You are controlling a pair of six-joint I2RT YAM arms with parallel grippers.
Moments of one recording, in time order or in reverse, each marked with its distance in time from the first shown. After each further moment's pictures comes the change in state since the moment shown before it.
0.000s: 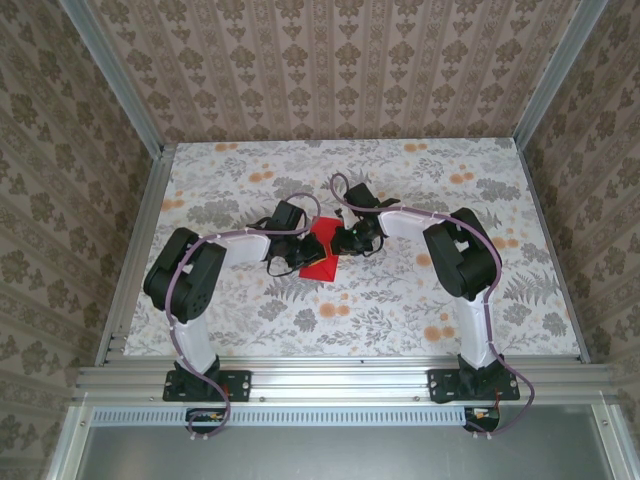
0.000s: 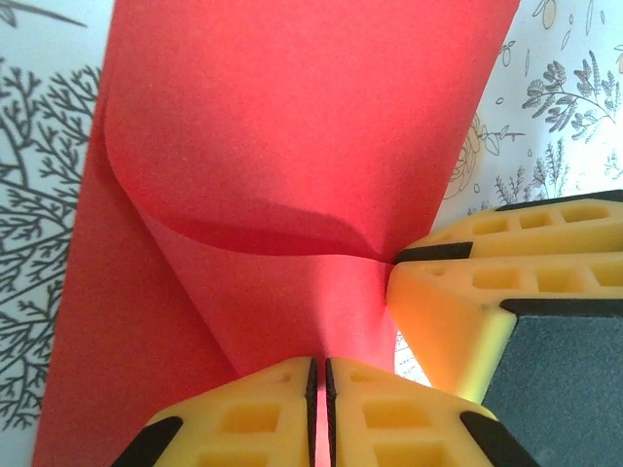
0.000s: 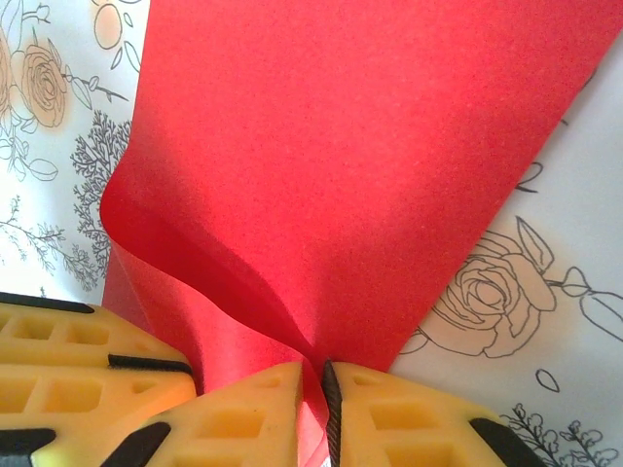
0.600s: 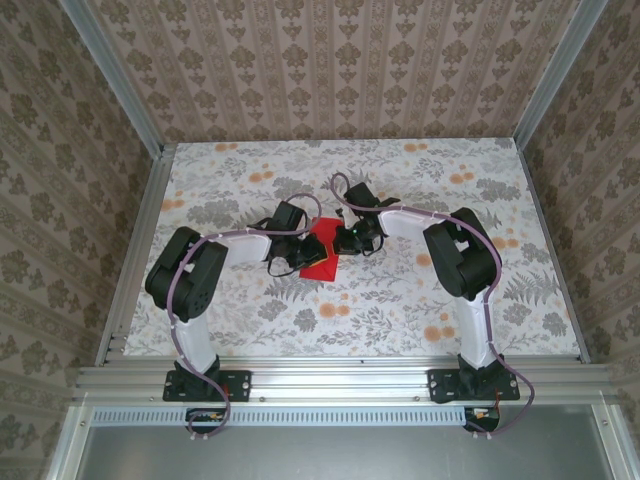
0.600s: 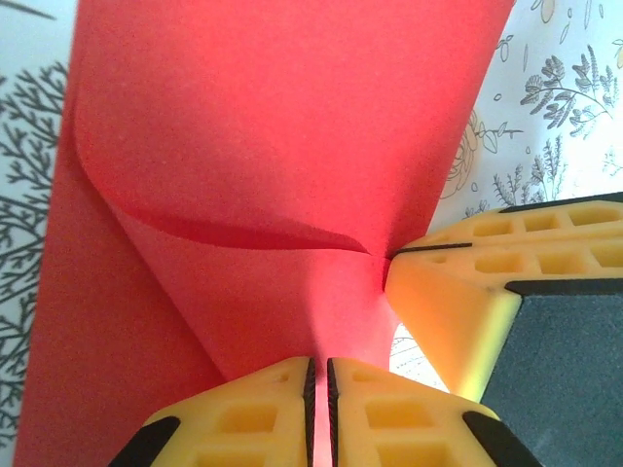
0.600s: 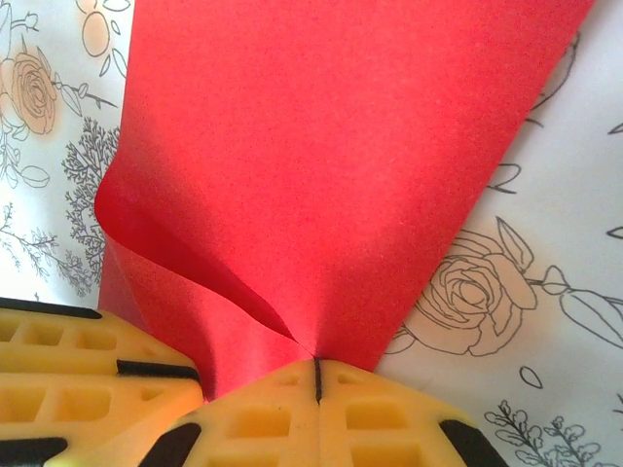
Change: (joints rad) left arm -0.003 0.012 0.000 0.020 0.016 0.000; right arm -0.002 0.003 0.008 -0.011 0.011 0.011
